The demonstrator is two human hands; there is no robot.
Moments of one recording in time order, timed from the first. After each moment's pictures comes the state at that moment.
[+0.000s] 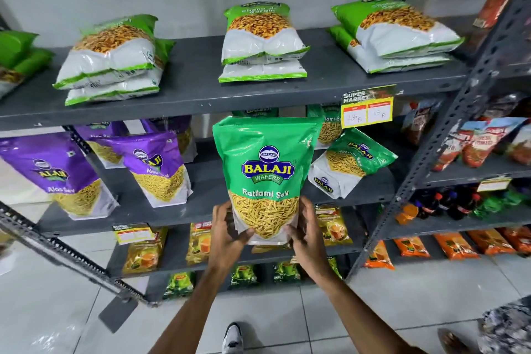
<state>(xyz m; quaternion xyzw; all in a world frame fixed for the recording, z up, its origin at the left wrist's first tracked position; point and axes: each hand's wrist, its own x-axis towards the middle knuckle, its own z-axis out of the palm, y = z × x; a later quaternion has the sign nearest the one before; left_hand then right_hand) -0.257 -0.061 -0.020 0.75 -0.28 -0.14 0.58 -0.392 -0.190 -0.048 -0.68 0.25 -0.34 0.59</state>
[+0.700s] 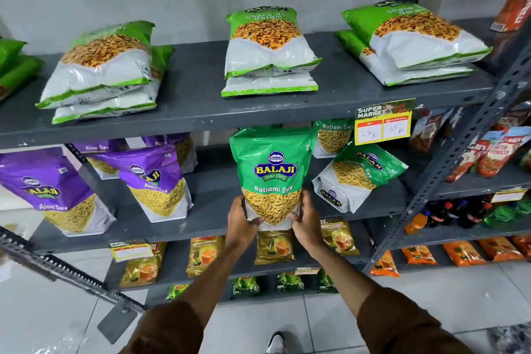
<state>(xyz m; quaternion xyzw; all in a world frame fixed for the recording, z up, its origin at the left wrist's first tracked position) -0.190 -0.138 -0.052 0.80 -0.23 -0.21 0.51 -0.317 -0.258 -0.061 -0.74 0.35 -0.30 0.50</state>
